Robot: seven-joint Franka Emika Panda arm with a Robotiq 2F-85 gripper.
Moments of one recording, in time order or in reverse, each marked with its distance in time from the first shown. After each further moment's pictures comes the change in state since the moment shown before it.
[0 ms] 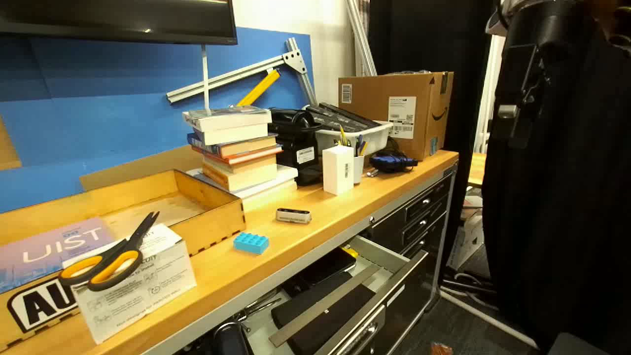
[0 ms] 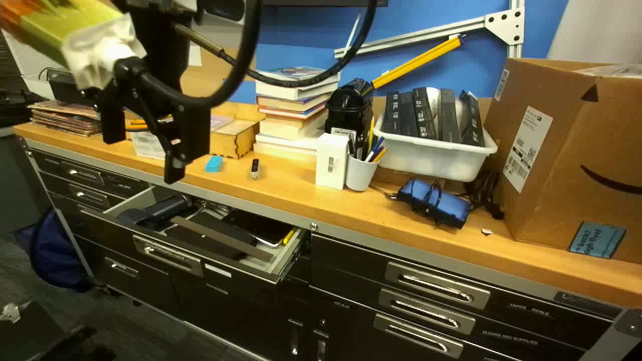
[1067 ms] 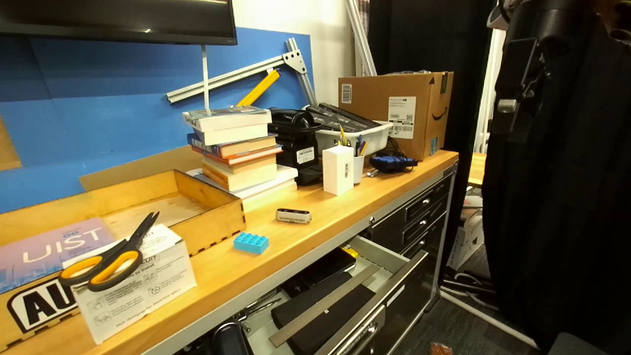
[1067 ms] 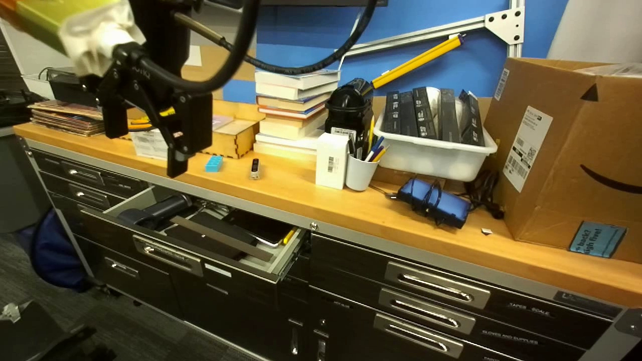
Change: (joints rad) arm -0.004 -0.001 0.007 0.012 -0.001 0.004 0.001
